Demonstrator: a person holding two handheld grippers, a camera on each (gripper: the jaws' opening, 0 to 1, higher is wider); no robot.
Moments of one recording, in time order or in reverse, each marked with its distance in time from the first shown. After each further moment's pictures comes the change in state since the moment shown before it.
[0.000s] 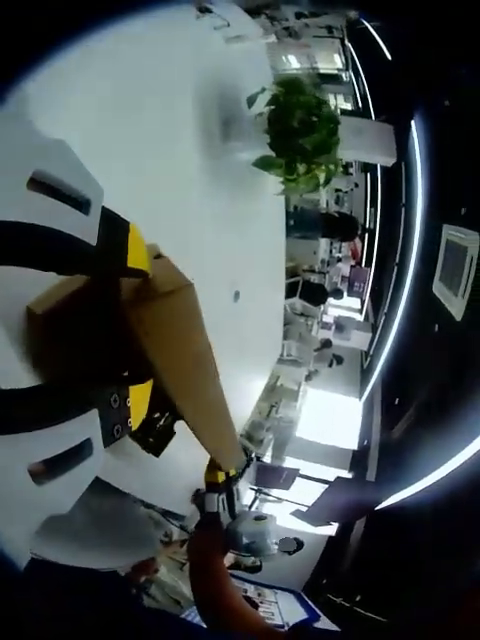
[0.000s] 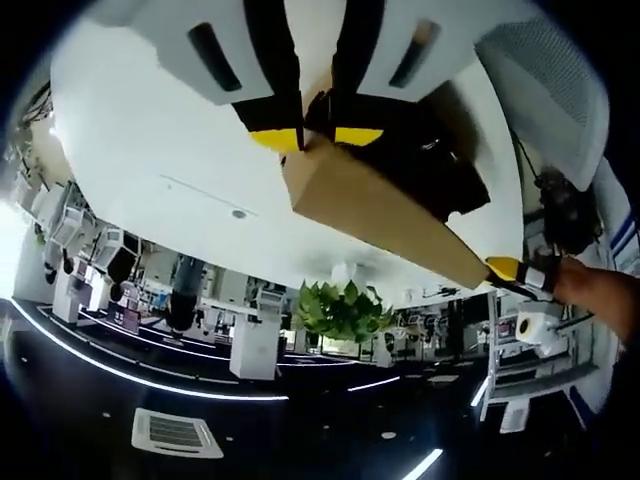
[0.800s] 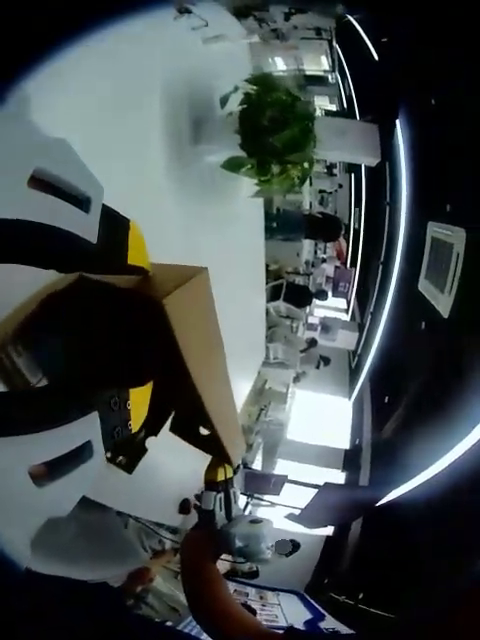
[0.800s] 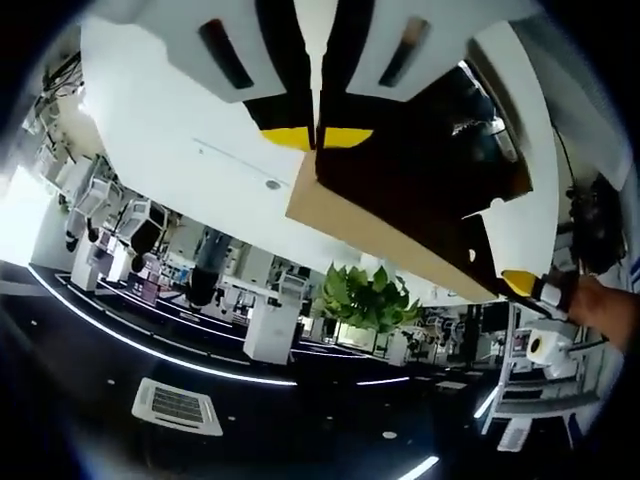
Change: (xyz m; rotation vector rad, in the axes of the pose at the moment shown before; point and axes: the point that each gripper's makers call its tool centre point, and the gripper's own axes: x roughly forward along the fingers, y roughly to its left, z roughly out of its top) left arm 0.023 0.020 0.037 0.030 -0.062 0.016; right arm 0.023 -0.034 0.036 -0.095 -0.042 -0.115
